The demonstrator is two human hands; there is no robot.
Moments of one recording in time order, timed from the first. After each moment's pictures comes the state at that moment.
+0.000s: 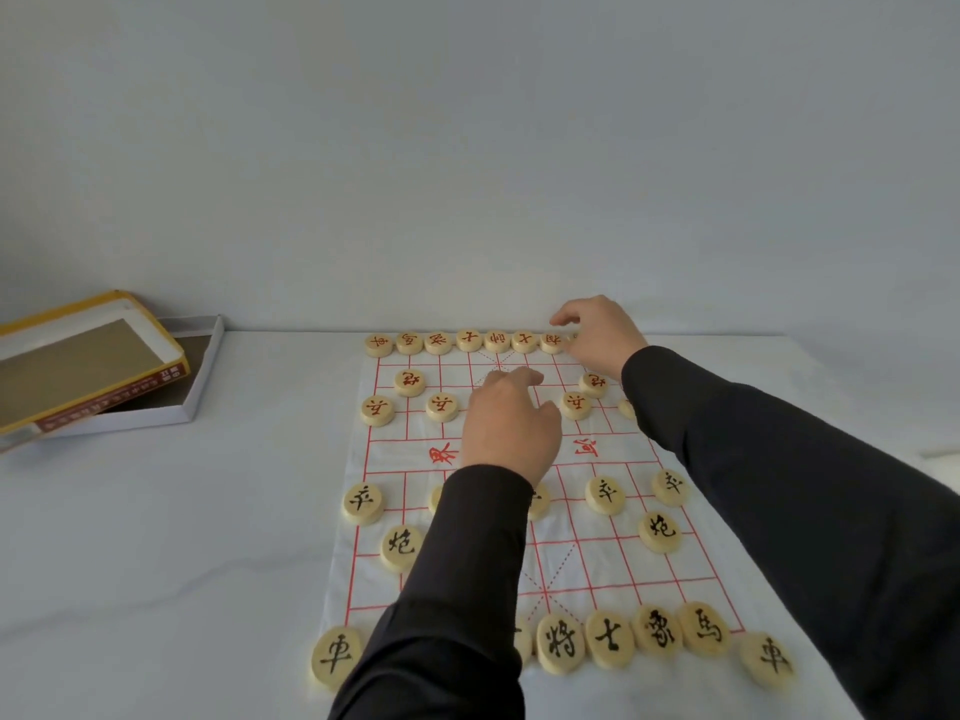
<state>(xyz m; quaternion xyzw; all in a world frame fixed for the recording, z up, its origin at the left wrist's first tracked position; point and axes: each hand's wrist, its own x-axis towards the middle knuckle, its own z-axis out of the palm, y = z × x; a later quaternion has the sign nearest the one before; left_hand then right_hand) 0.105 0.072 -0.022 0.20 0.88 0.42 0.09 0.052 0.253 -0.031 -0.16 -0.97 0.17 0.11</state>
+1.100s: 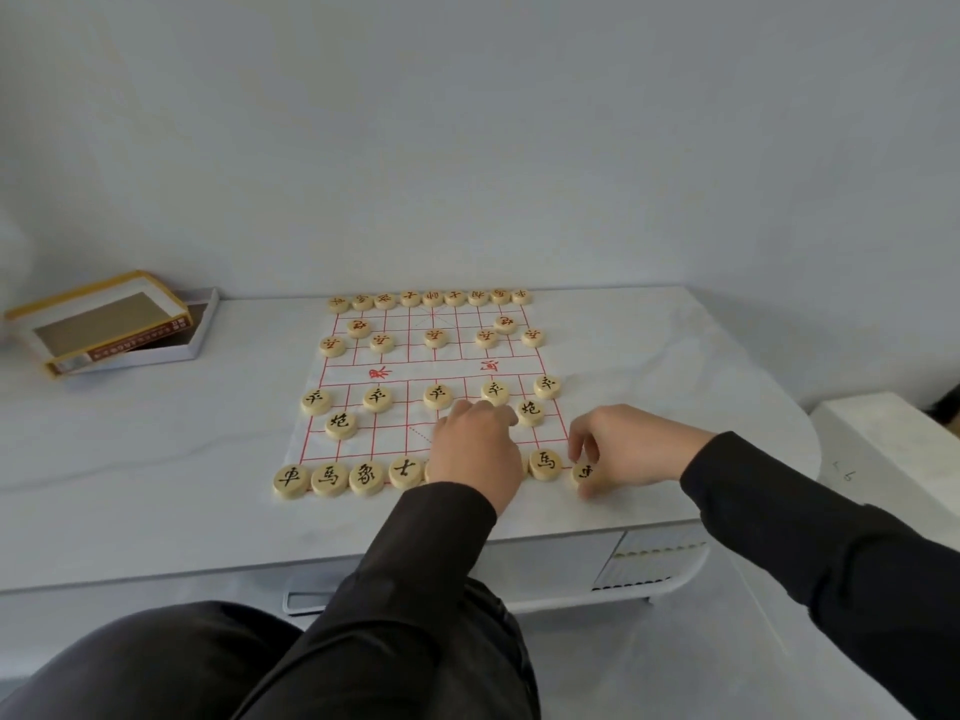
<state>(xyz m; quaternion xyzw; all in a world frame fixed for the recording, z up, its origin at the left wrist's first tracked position) 0.263 0.066 -0.029 0.28 0.94 0.20 0.04 0.317 0.221 -0.009 -0.11 -0.97 0.14 -0.20</state>
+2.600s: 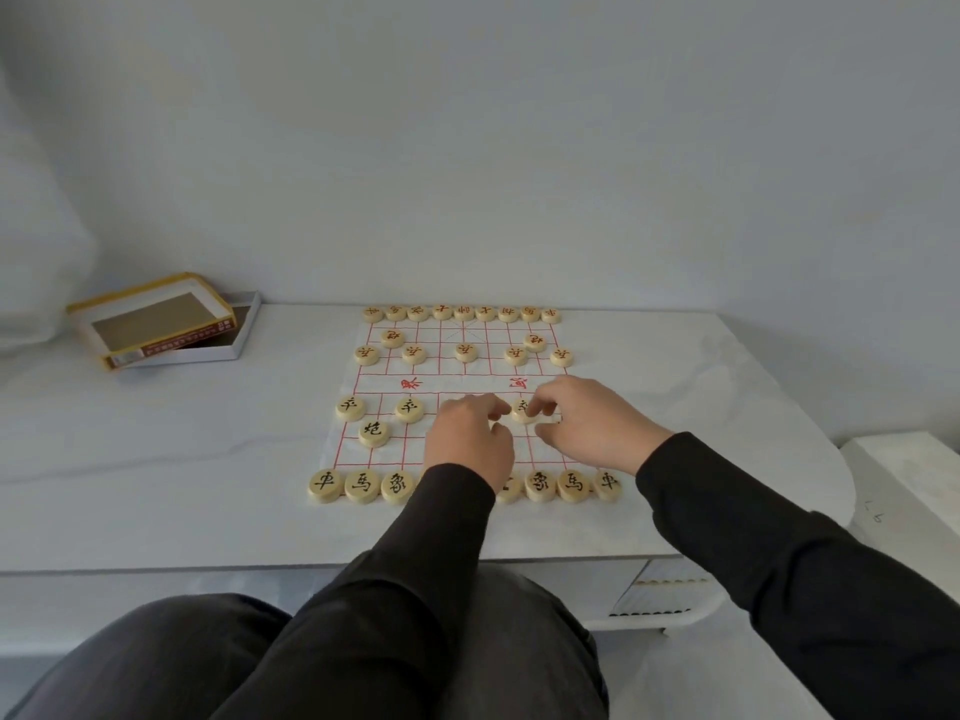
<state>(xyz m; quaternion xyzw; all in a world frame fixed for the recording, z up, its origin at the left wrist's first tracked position) 0.242 0.046 -0.016 0.17 0.91 0.37 0.03 0.278 0.176 0.014 -0.07 -0.98 0.16 -0.03</state>
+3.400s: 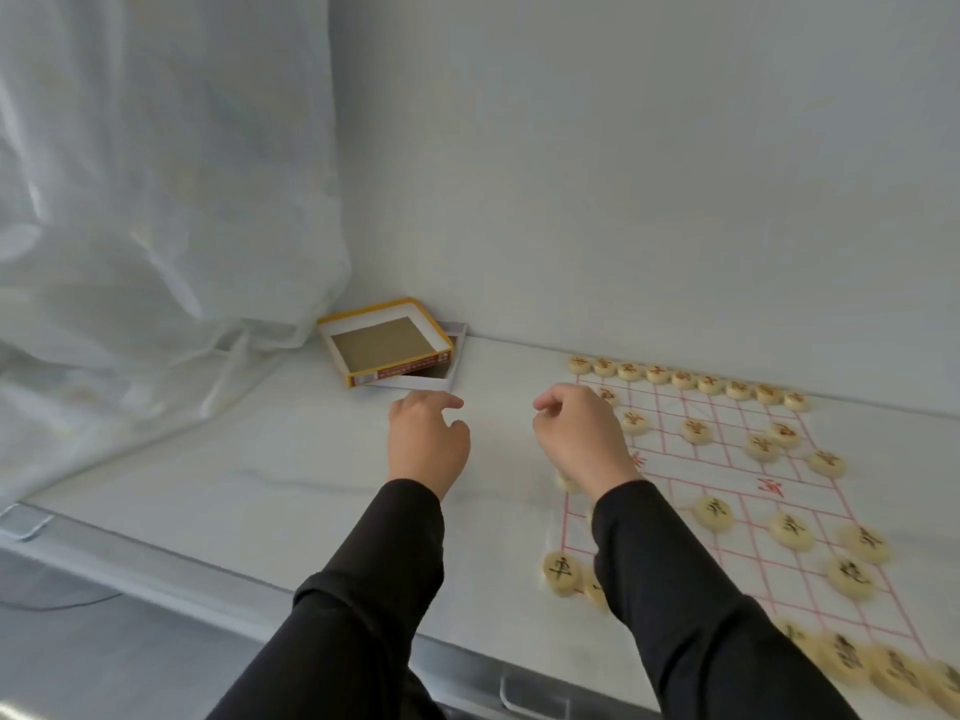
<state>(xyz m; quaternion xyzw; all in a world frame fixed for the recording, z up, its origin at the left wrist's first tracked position) 0.089 -0.168 -0.033 0.00 0.92 0.38 -0.08 0.112 -0.019 -0.009 -0.09 -0.93 0.34 0.09</state>
